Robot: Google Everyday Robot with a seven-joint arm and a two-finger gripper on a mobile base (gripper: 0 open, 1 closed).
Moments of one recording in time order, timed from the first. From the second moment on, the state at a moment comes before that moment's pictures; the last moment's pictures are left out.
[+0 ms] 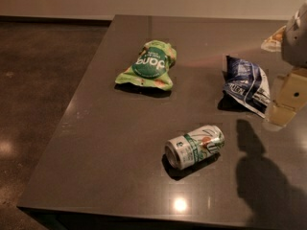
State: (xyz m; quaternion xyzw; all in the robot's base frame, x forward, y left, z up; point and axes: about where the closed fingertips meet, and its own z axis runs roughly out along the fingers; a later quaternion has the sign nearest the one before) arm 0.438 -0.216 0.977 -0.60 0.78 -0.04 0.16
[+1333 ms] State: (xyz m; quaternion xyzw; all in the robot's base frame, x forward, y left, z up) arm 0.422 -0.149 0.906 -0.71 0.69 -0.04 0.11
